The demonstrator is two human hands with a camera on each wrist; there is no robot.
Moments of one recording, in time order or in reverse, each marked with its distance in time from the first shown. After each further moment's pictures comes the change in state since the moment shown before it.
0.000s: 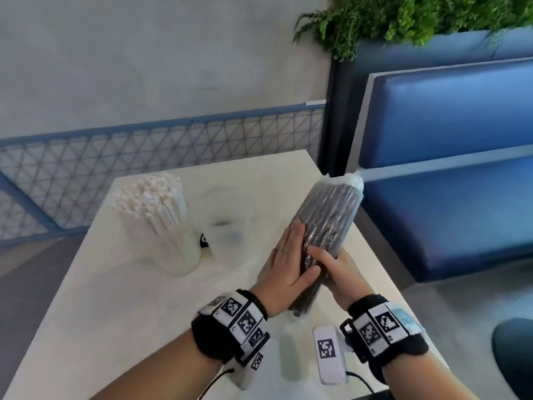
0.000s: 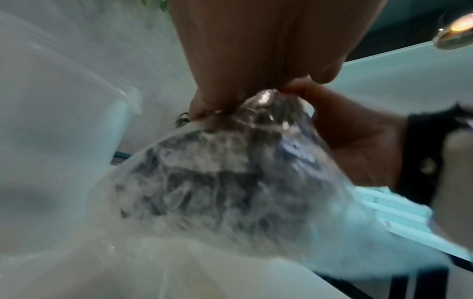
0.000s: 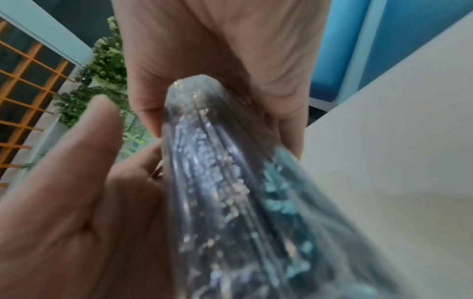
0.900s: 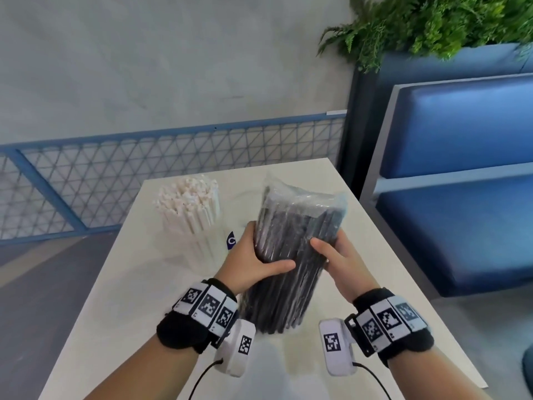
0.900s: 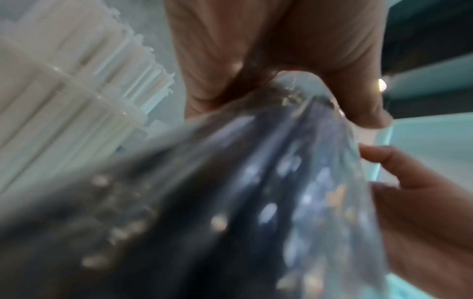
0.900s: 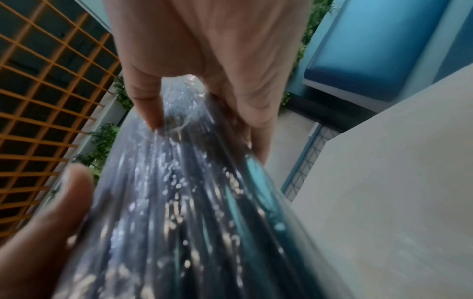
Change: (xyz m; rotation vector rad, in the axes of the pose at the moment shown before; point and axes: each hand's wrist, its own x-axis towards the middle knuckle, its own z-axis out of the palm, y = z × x) left_hand -0.045 -0.033 -0.094 -0.305 0.277 -0.261; right_hand 0.009 -0.005 0.056 -0.060 -0.080 -0.176
